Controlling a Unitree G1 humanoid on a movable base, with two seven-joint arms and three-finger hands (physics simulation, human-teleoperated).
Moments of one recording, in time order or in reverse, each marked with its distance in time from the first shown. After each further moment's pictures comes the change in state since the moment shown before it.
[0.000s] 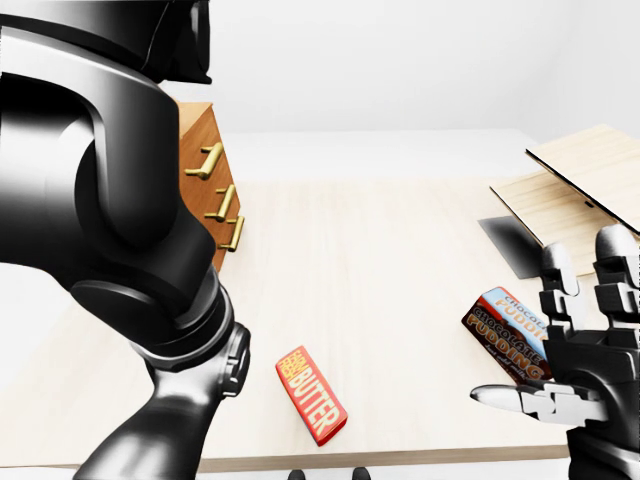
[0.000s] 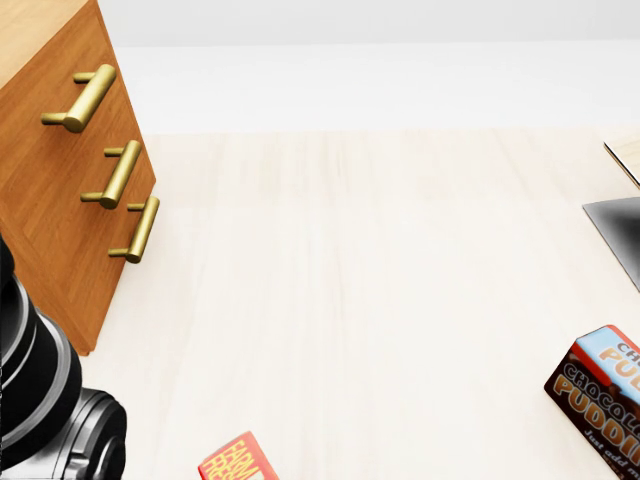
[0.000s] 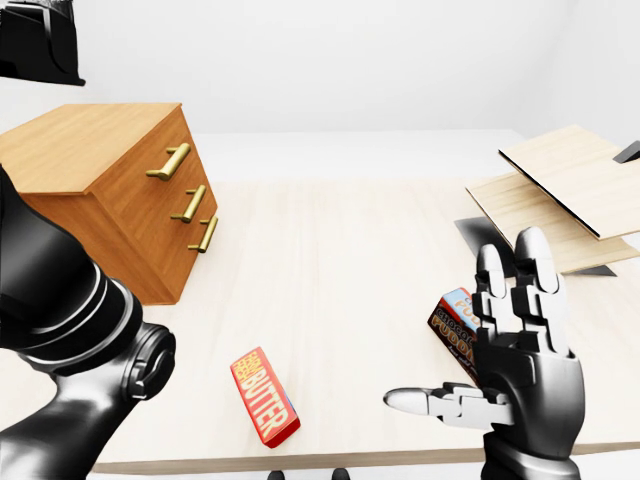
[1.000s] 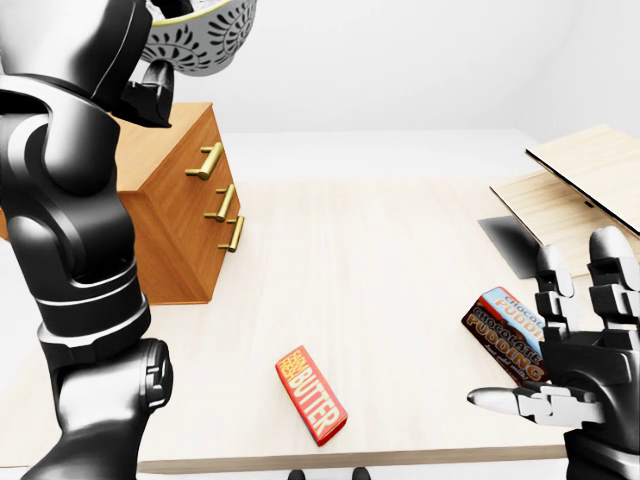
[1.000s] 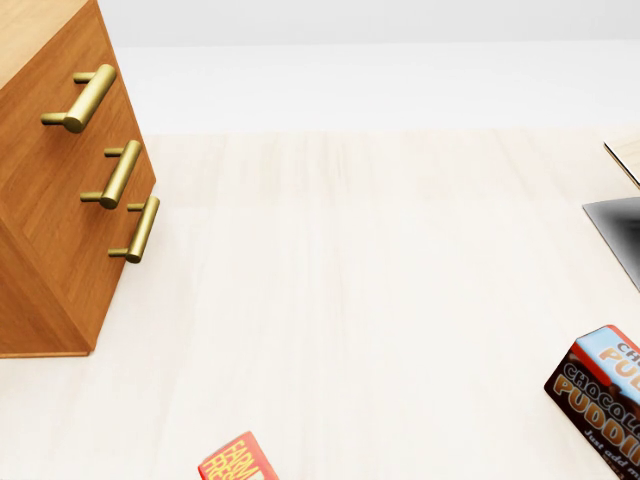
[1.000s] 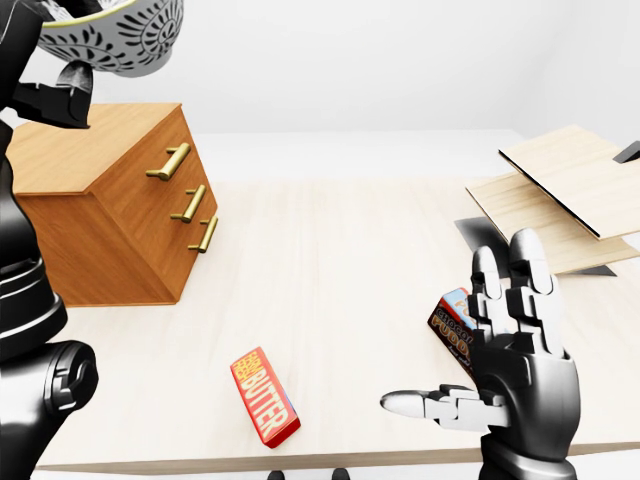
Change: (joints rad) left arm 0.163 0.372 0.114 0.381 -0.593 0.000 0.216; right arm 0.017 0.006 0.020 -0.007 -0.009 0.000 0.005
